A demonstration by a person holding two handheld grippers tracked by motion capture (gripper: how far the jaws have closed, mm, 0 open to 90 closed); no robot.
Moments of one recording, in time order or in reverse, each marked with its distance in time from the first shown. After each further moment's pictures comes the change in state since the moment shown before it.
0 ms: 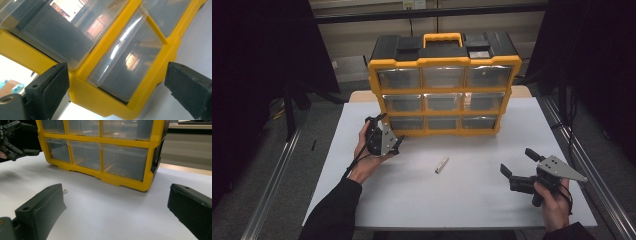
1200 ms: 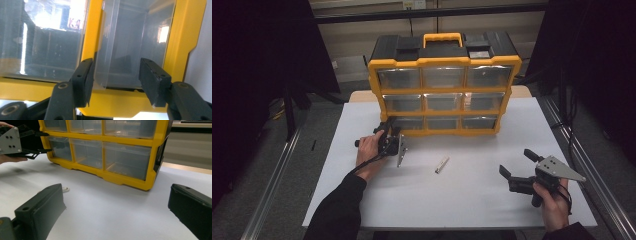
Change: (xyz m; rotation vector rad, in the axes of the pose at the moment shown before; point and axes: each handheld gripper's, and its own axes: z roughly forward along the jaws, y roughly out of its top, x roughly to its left) left arm -0.026 -0.002 0.017 0.199 0.196 0.620; right arm 0.002 -0.001 0.001 0.014 0.012 0.002
